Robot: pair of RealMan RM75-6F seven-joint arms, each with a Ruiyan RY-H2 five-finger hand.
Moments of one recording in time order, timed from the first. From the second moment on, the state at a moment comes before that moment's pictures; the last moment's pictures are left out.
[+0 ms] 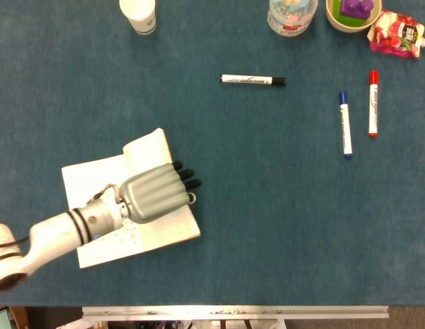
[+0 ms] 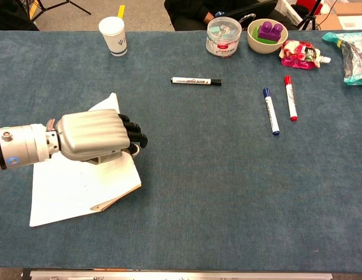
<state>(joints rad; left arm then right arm) -0.79 -1.28 0.07 -1.70 1.77 0.78 0.34 0.01 -1.01 0.01 -1.63 -1.53 1.50 0.27</state>
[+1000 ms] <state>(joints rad) -0.82 -1.53 -0.02 -1.67 1.28 0.68 0.48 0.00 -1.01 0.02 -1.62 -1.53 1.51 0.29</state>
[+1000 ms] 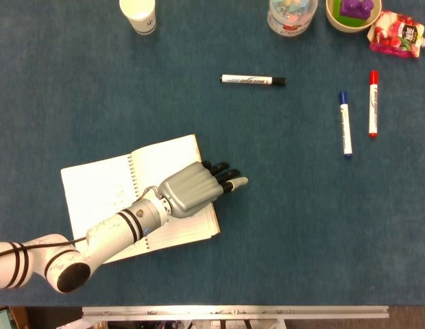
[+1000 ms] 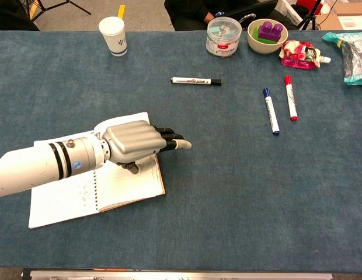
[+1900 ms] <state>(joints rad) -0.73 -1.29 0.01 -1.84 1.44 0.88 0.26 0.02 -1.02 0.02 -1.61 -1.54 1.48 0.30</state>
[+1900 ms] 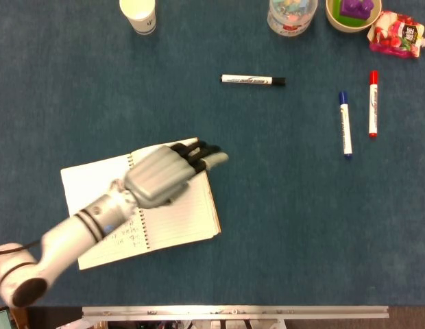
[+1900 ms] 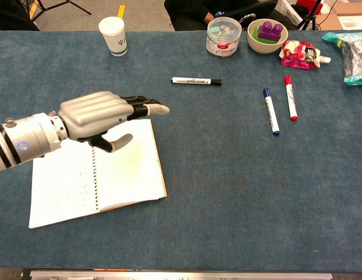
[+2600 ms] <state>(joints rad) -0.29 -1.15 0.07 -1.63 1.39 1.40 0.02 0.06 -0.99 0.03 -1.65 -1.55 1.44 0.21</state>
